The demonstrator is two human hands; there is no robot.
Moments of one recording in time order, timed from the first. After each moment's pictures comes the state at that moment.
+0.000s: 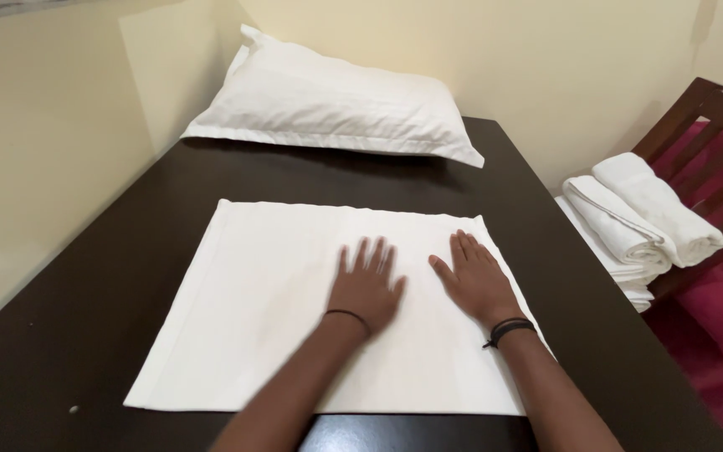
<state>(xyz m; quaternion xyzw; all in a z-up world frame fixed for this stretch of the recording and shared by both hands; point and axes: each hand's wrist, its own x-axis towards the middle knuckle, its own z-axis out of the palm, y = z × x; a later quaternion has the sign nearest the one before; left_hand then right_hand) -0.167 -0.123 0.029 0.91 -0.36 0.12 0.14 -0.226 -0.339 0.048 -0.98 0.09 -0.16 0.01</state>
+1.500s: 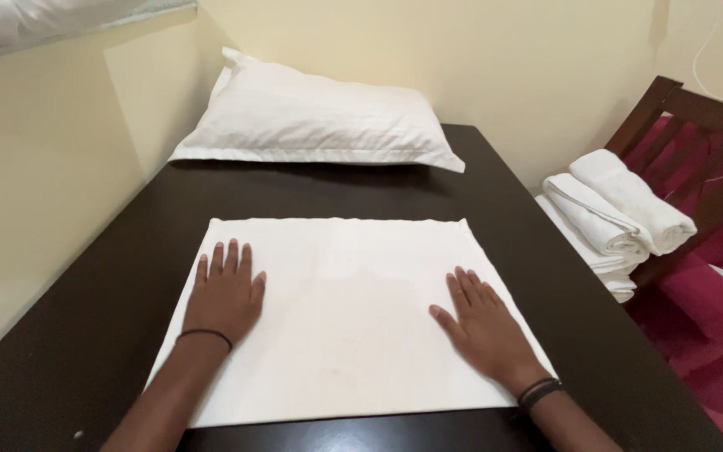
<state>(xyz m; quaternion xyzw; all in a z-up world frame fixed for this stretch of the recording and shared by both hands) -0.095 0.052 0.025 0.96 -0.22 0.18 0.05 -0.321 -0.294 0.063 -0.99 0.08 -0.10 0.00</state>
